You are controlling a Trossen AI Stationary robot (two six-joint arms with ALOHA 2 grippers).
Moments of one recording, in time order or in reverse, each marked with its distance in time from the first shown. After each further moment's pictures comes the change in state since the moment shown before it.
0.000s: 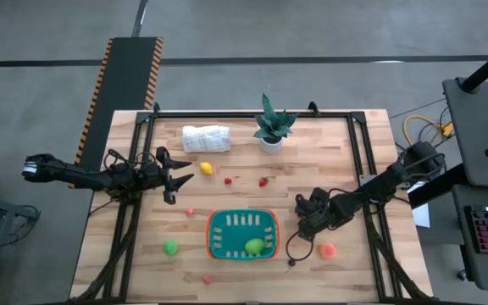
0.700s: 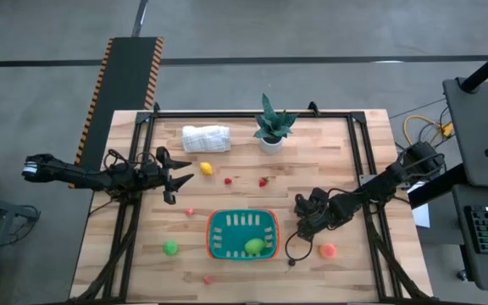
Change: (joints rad) left arm 0.000 0.000 0.000 0.000 0.000 0.000; right arm -0.009 0.002 -0.001 0.015 0.010 0.000
